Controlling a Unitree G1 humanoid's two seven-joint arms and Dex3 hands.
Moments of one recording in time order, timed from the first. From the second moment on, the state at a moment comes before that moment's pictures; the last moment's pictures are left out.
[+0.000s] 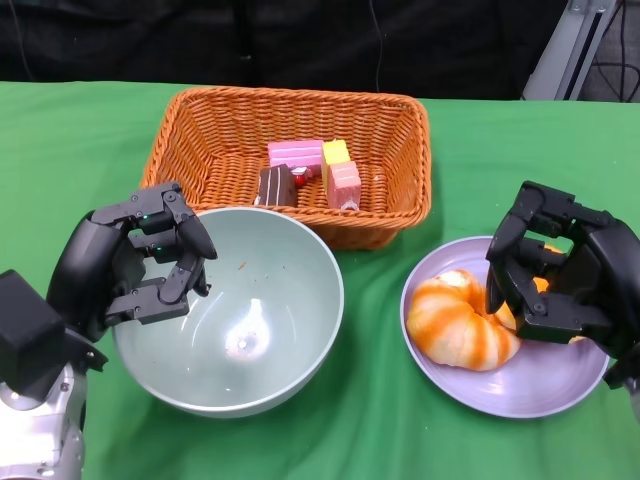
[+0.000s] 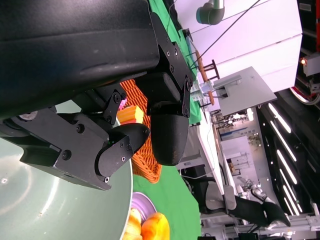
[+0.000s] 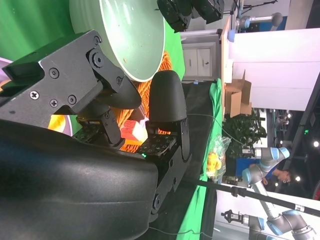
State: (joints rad) left arm -0.36 0.15 0.10 0.60 -0.25 -0.62 -0.49; right arm -0.16 -0.10 -0.07 0.07 0.25 -0.09 0.43
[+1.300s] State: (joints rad) left arm -0.35 0.18 0.21 0.55 -0.30 -0.49 -0.49; right arm -0.16 -0.13 -0.15 0.03 0.31 -0.01 0.39
